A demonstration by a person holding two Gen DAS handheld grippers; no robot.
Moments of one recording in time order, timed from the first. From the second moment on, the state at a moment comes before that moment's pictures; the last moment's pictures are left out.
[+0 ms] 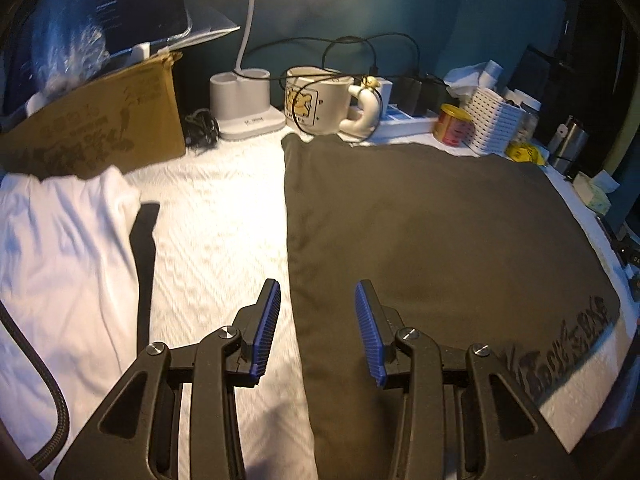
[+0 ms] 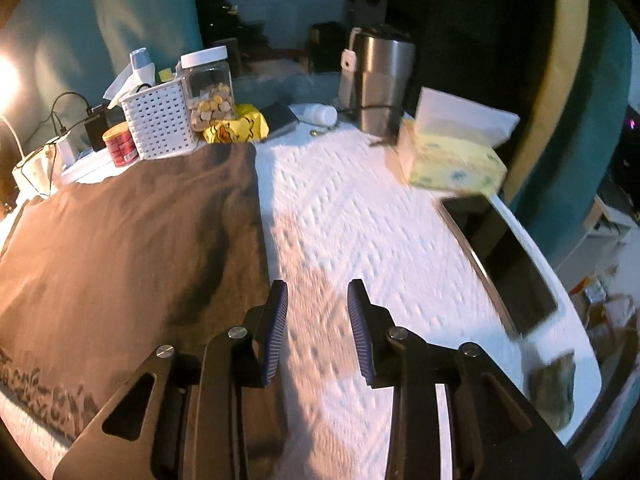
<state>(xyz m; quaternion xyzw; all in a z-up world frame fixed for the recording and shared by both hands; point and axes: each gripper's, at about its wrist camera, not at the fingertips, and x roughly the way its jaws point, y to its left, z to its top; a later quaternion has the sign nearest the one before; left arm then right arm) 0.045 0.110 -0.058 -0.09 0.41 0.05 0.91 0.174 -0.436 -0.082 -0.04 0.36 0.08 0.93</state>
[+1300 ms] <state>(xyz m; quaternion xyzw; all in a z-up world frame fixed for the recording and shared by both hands) -0.027 0.078 -0.091 -0.11 0.43 -0.01 0.90 0.080 -0.430 -0.123 0.04 0.40 0.13 0.91</state>
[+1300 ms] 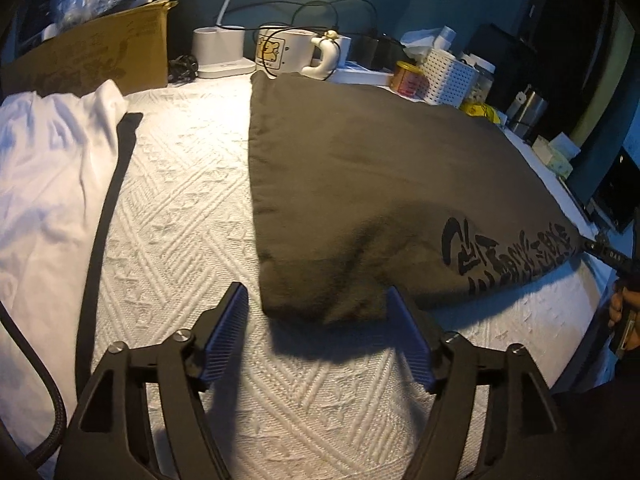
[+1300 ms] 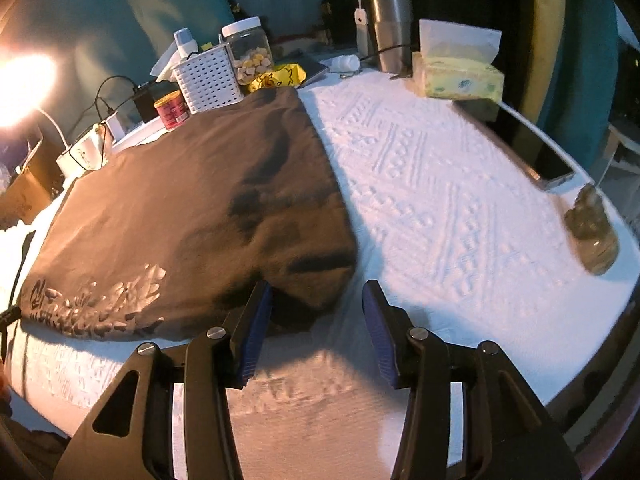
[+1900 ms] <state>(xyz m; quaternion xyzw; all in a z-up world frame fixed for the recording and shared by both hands) -0.044 0.060 -0.082 -0.12 0.45 -0.01 0.89 0.077 -0.425 -0.116 0.03 0.37 0.16 0.91</state>
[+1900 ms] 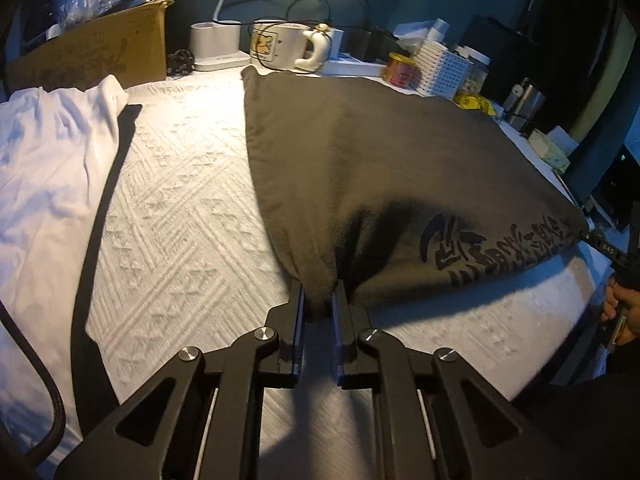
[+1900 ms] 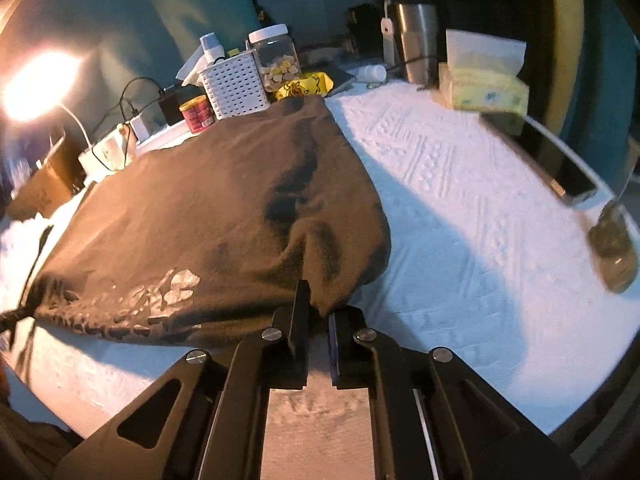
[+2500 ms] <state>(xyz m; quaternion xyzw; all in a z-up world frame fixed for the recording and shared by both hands) -0.059 0.037 -0.088 -0.11 0.50 -0.05 0.86 0.039 -0.461 -0.123 0.01 0.37 0.12 0.92</state>
